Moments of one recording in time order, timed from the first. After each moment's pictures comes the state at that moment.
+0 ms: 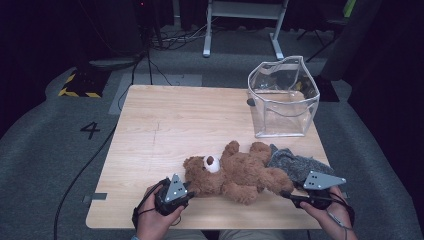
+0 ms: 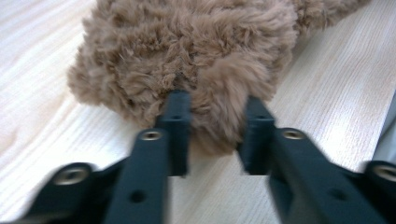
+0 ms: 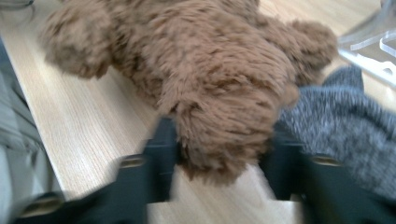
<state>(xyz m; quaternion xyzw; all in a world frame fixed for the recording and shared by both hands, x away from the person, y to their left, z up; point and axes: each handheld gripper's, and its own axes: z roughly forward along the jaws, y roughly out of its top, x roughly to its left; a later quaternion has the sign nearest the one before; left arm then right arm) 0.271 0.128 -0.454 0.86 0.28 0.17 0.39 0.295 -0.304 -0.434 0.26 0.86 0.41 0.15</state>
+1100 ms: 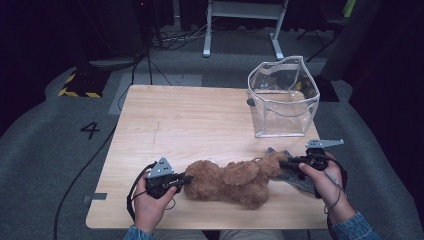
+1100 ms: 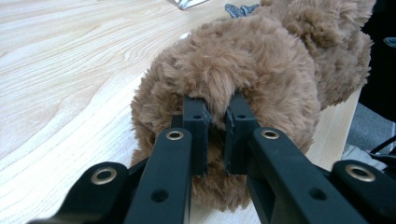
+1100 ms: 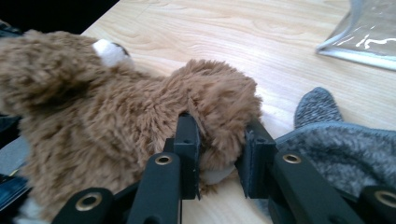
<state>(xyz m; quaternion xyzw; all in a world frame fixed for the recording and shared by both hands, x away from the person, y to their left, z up) 0.303 0.151 -0.439 0.80 0.35 0.07 0.49 0.380 -0.313 -0.420 0.39 0.80 0.46 0.01</state>
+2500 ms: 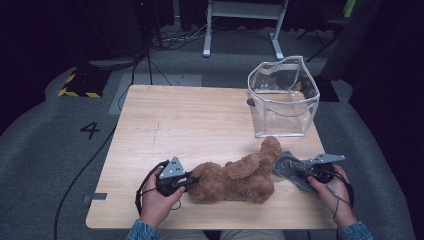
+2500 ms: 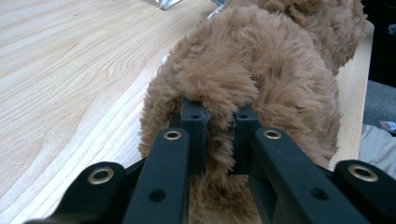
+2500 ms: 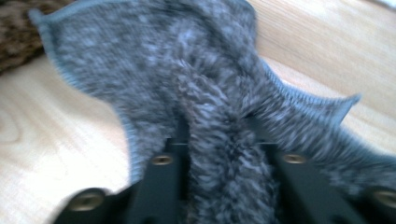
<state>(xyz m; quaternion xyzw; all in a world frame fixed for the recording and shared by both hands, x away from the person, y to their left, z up) 0.314 0.132 -0.444 0.83 0.29 0.09 0.48 0.371 -0.363 -0.477 0.43 0.84 0.29 0.17</state>
